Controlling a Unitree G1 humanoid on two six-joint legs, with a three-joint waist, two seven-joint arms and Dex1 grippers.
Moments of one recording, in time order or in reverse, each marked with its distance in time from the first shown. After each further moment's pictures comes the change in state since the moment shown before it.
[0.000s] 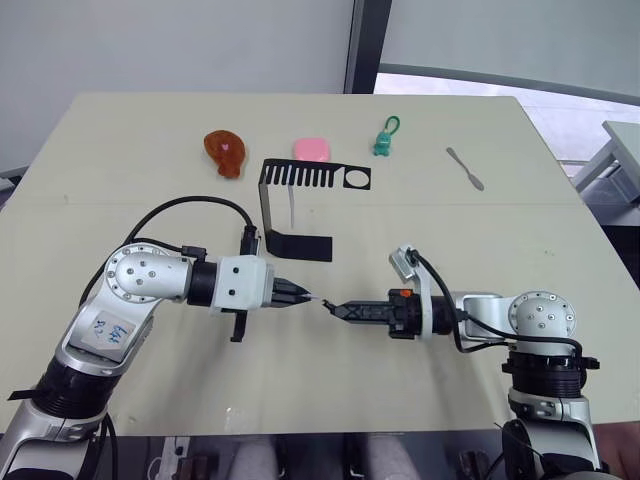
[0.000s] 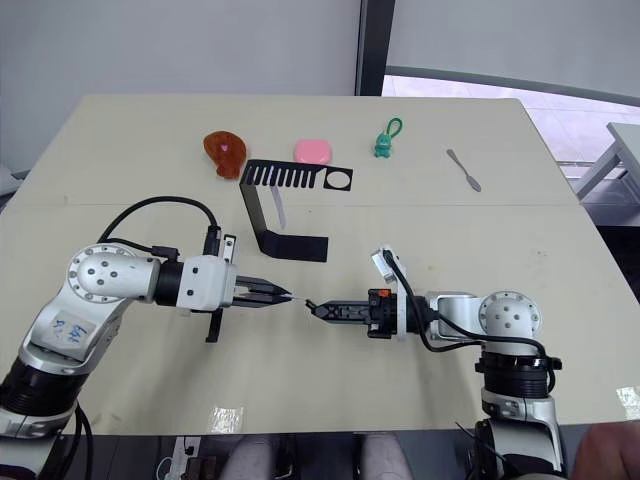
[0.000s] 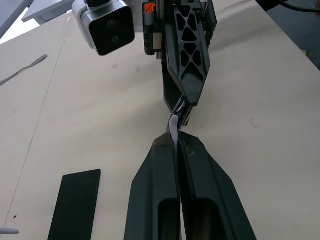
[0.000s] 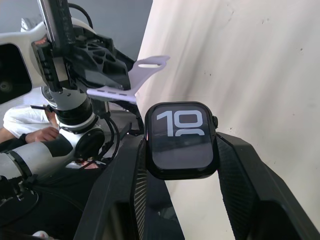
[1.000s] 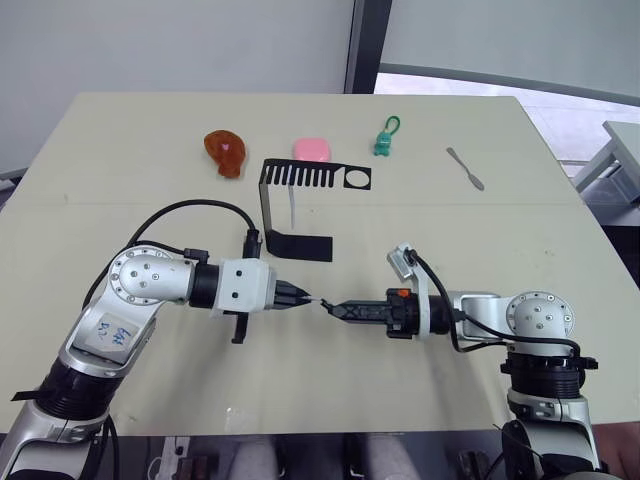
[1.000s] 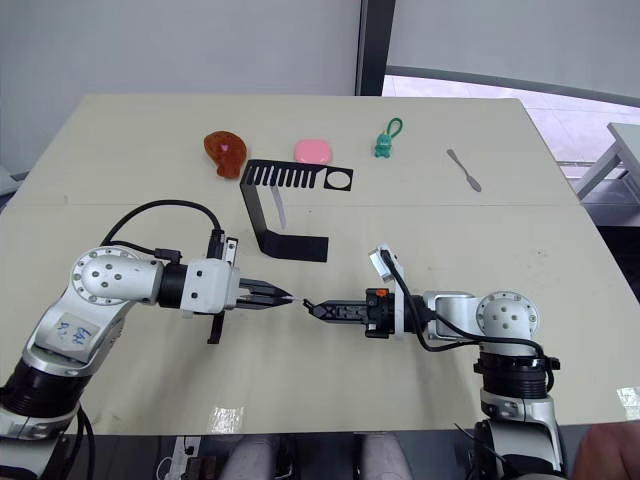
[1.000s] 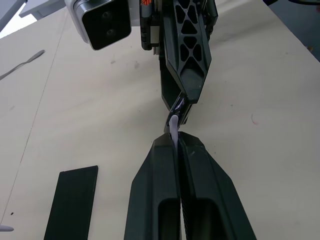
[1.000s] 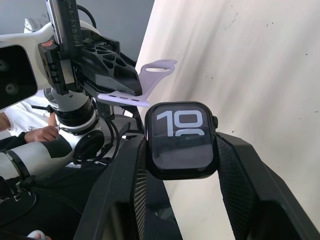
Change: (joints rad) left arm 0.008 -0.019 -0.004 0.001 0.021 -0.002 0.000; right arm 0.000 0.000 0.009 -0.011 0.000 -0.023 0.000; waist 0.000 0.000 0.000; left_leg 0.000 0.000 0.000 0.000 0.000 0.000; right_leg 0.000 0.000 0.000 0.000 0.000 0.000
